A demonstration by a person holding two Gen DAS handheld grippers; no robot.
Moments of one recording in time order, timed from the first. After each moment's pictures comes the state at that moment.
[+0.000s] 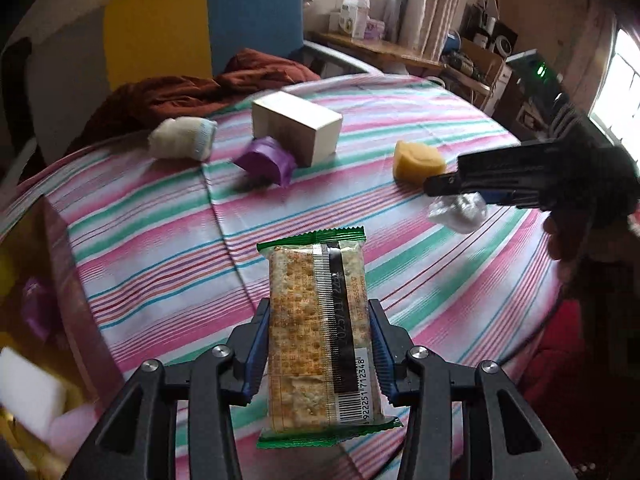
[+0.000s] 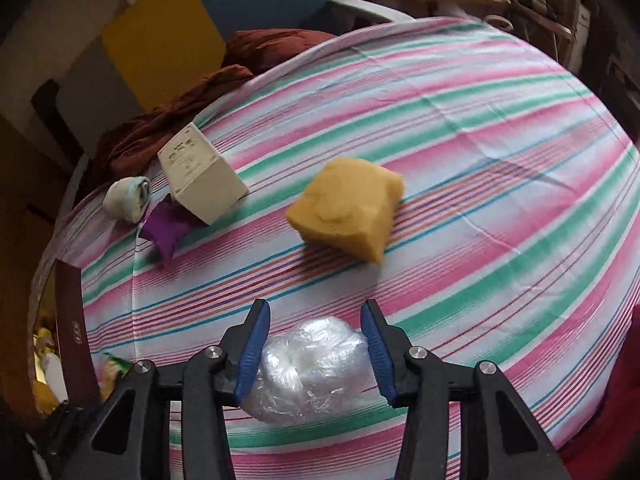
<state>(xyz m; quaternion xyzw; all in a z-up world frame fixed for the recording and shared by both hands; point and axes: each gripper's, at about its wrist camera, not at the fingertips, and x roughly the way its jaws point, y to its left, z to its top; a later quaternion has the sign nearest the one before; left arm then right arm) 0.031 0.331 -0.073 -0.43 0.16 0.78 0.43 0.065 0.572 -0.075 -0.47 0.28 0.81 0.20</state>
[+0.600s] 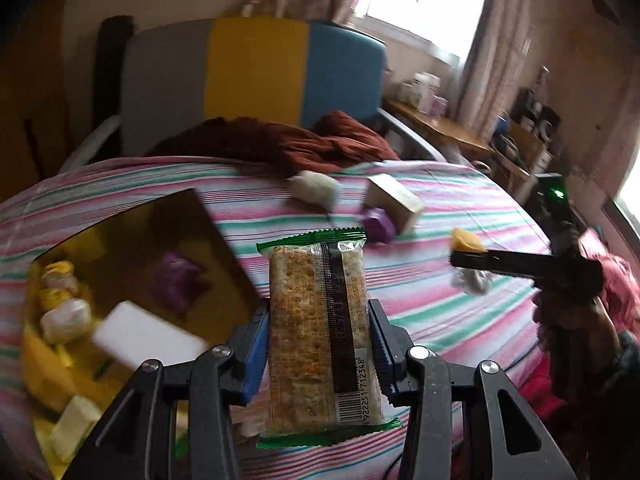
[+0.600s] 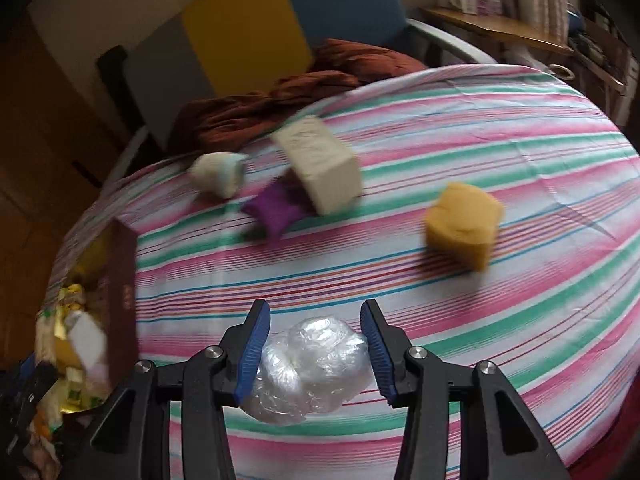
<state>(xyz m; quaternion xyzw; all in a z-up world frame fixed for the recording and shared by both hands) -0.003 0.192 -0.008 -0.39 0.05 0.85 0.35 0.041 0.484 -0.048 -0.45 0.24 0.86 0.10</state>
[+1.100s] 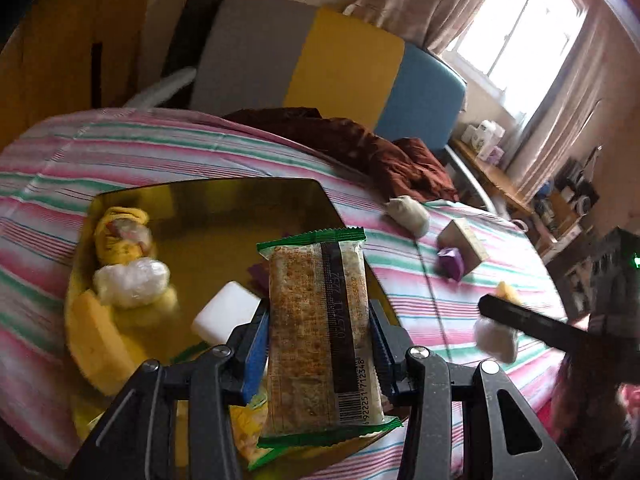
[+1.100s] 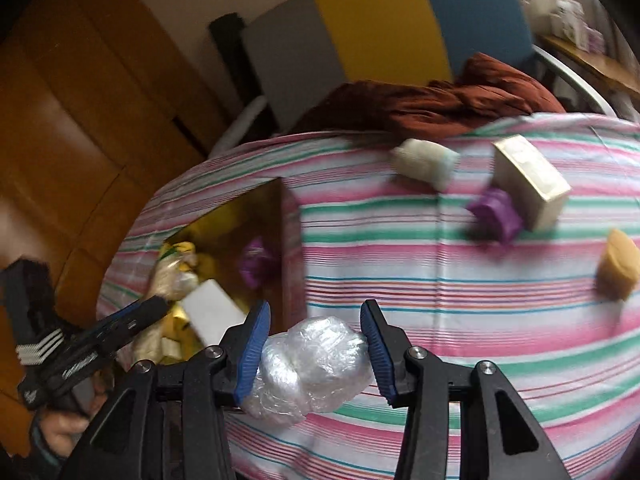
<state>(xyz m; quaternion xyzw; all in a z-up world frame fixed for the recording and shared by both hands) -0.072 0.103 -0.027 -0.44 -0.07 0.85 0.28 -0.006 0.342 -0.011 -0.43 0.21 0.88 -0.05</state>
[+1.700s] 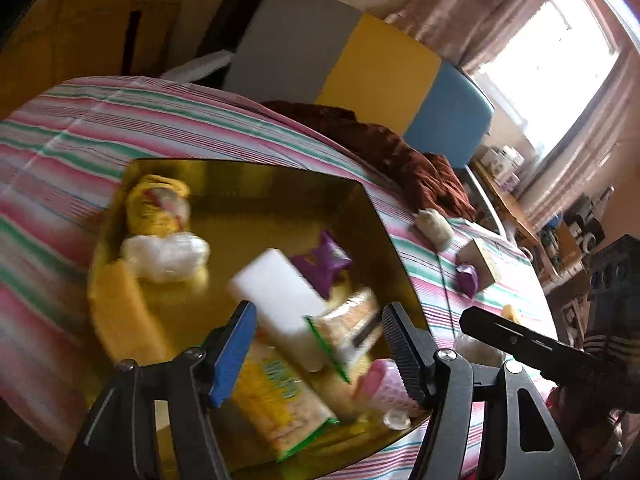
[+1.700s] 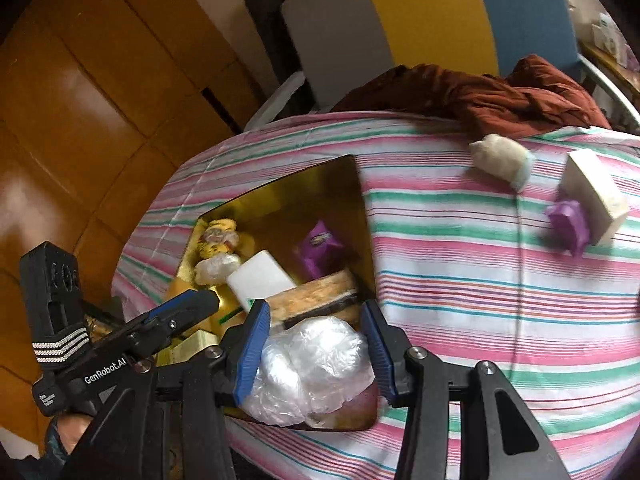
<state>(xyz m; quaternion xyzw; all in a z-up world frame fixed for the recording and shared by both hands) -0.077 0.055 -0.037 -0.45 -0.12 0.86 0.23 -0.037 0.277 -0.014 -0.45 0.19 0.86 -0.11</state>
